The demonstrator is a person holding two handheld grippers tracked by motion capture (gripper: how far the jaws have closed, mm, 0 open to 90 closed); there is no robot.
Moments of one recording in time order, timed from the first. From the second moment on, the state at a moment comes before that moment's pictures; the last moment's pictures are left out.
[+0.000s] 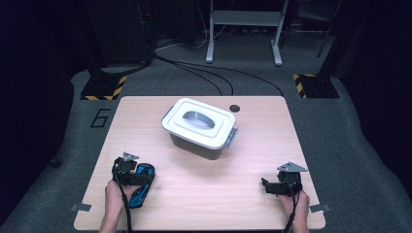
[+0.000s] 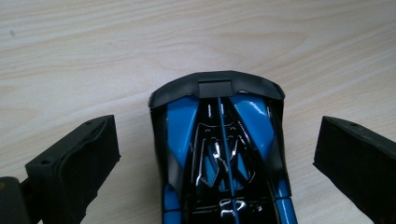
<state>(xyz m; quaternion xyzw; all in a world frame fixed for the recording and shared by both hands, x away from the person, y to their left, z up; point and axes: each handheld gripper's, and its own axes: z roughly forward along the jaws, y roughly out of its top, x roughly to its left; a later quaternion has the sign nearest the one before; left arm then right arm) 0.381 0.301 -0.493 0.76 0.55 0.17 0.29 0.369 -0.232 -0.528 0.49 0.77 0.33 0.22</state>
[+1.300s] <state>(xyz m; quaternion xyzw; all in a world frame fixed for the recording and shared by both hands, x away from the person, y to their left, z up) 0.395 0.271 -0.500 0.83 0.47 0.14 0.27 0.368 -0.231 -0.528 0.50 0.77 0.33 0.22</state>
